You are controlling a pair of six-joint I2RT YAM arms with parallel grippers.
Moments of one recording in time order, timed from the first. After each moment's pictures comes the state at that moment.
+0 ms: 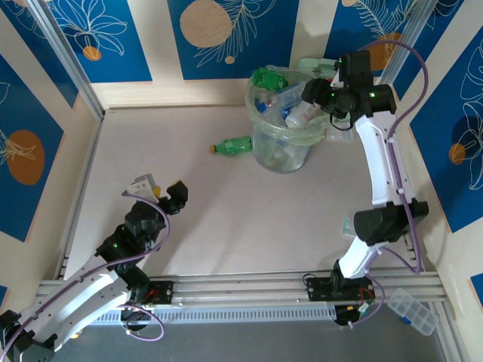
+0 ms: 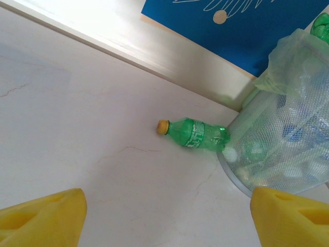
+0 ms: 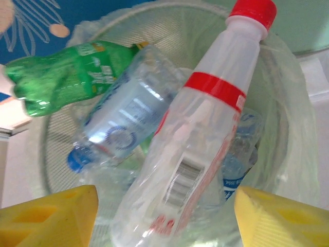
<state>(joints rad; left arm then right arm) -0.71 0.57 0.43 -0.13 -0.52 -0.67 0.15 1.68 2.07 -1.10 -0.08 0.51</state>
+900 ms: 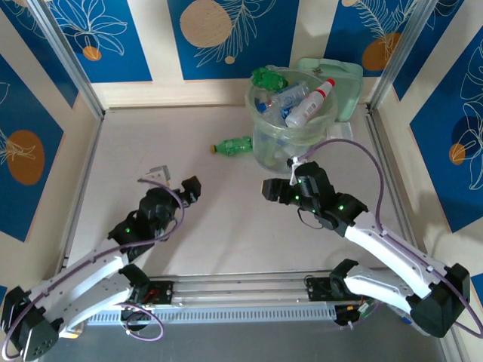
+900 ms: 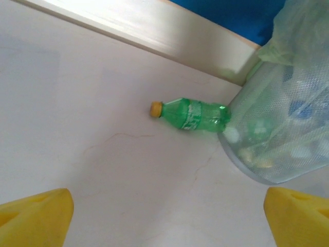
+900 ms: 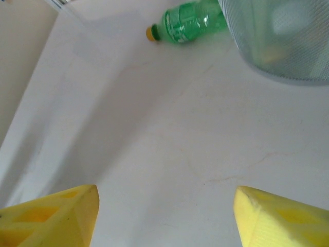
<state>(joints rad) -0.71 0.83 0.56 -0.11 -0.46 -0.67 0.68 0.97 0.79 -0.44 0.03 0.62</state>
